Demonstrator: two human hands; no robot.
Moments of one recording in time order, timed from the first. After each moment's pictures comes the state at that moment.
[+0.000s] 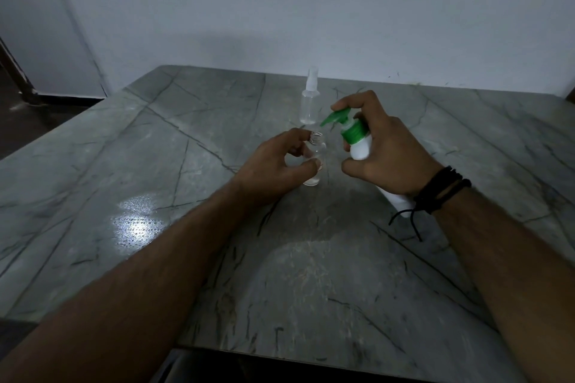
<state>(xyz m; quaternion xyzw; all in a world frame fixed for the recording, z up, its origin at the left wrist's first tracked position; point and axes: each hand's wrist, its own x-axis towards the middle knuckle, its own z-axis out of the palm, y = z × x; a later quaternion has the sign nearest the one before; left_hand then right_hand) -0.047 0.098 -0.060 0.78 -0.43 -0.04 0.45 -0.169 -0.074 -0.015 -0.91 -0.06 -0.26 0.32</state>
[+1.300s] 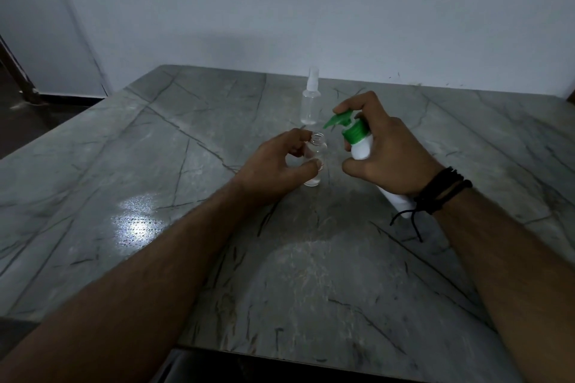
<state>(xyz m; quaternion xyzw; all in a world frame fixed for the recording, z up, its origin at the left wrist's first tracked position) -0.046 0.098 -0.060 0.79 -0.43 -0.04 0.45 -0.169 -0.076 -0.015 -0.91 -0.07 -0.26 0.32</state>
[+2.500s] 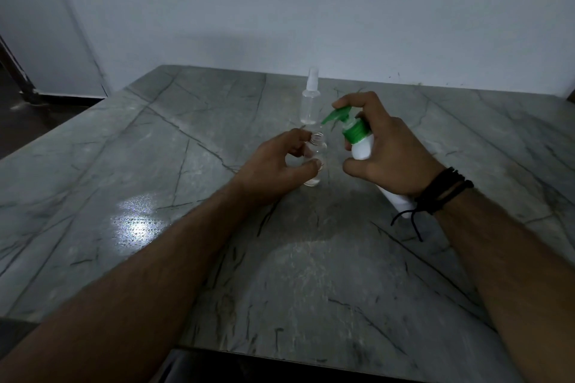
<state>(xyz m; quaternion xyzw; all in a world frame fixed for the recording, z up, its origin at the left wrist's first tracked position) -0.046 0.097 -0.061 0.78 -0.43 -0.04 0.45 -0.169 -0.075 -0.015 -0.91 -0.07 -0.26 0.32</state>
